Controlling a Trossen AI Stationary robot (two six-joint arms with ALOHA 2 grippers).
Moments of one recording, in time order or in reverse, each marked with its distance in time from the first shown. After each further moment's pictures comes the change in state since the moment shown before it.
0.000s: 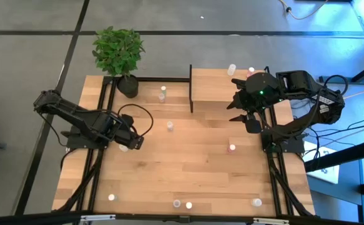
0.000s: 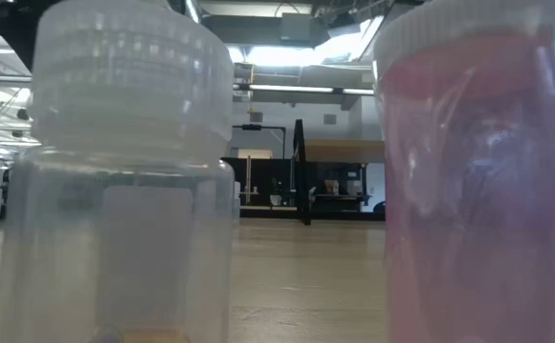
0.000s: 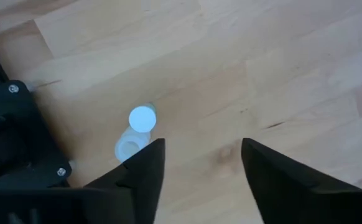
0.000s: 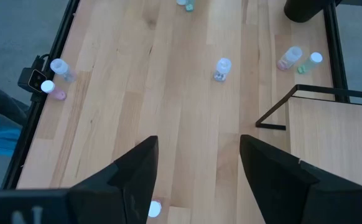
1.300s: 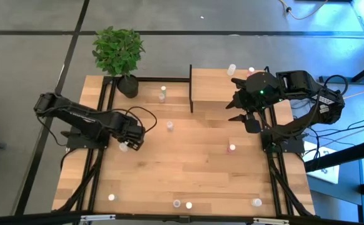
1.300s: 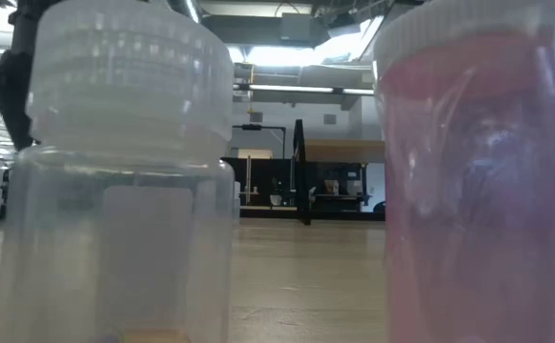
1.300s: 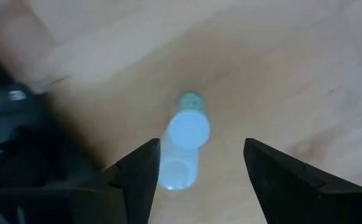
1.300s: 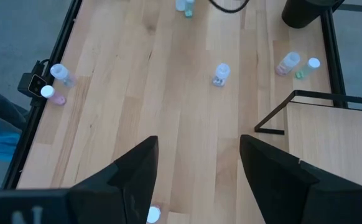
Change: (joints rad) left arm 0.185 0.041 -0.256 0.148 0.191 0.315; right arm 0.000 0.000 0.000 0.019 0.000 0.000
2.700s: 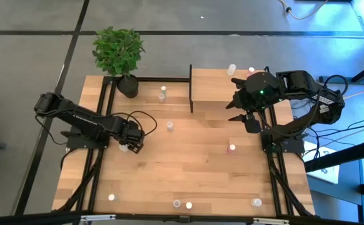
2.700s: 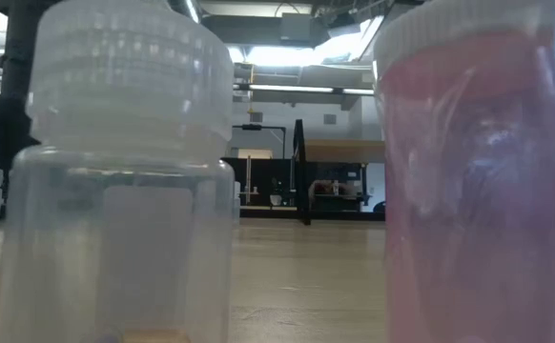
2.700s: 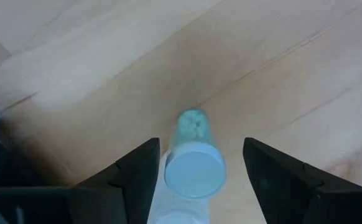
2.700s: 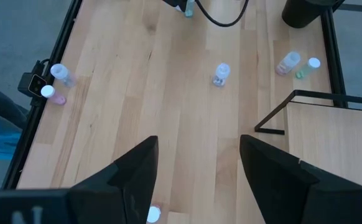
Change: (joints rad) left arm -0.007 0.004 -0.179 0.212 -0.008 0.044; right arm 0.000 0.000 0.000 0.000 0.000 0.000
